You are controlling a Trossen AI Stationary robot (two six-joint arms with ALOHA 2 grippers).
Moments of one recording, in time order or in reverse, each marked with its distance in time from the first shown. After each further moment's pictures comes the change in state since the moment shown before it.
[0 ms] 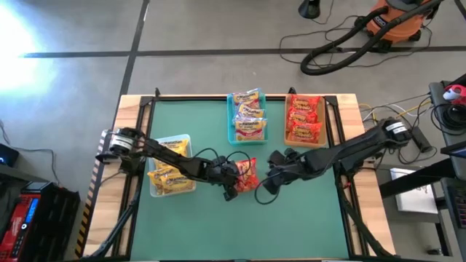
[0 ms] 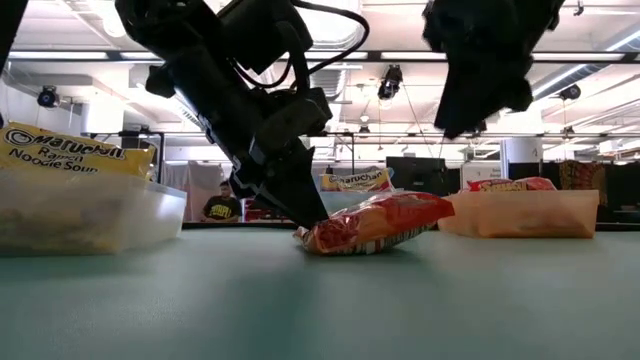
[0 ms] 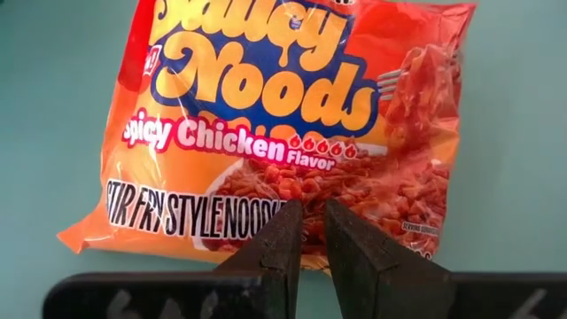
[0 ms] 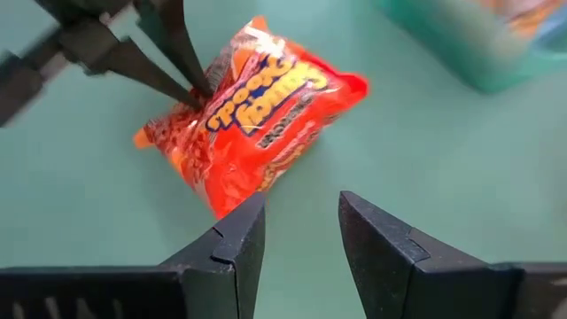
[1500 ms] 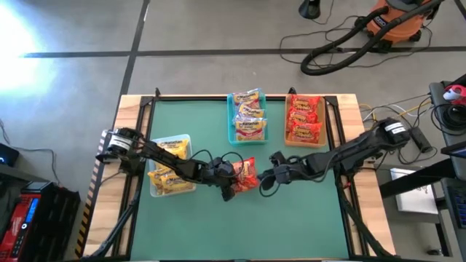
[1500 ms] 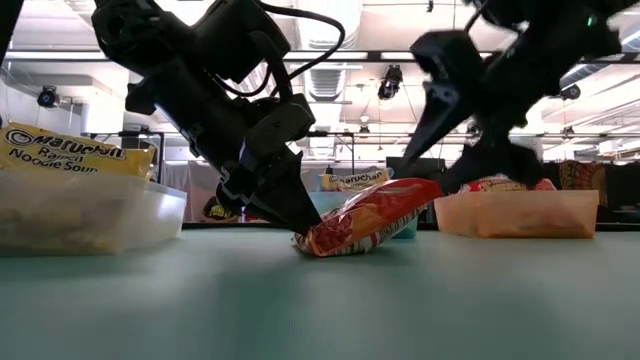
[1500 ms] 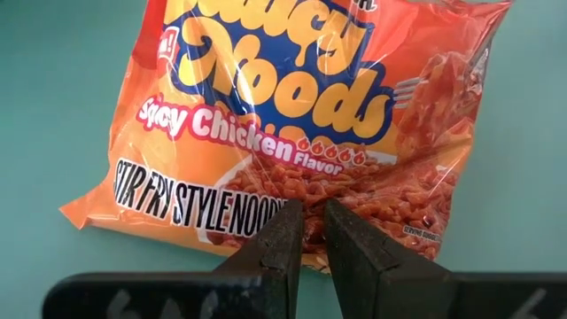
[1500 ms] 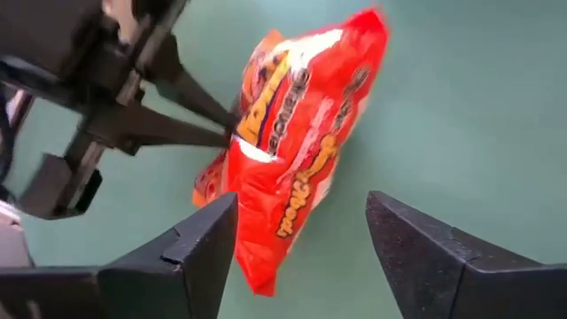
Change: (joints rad) left arm -0.021 0.019 -0.121 0.167 -0.036 -0.083; right arm -0.023 0.020 -0.312 0.607 -0.047 0.341
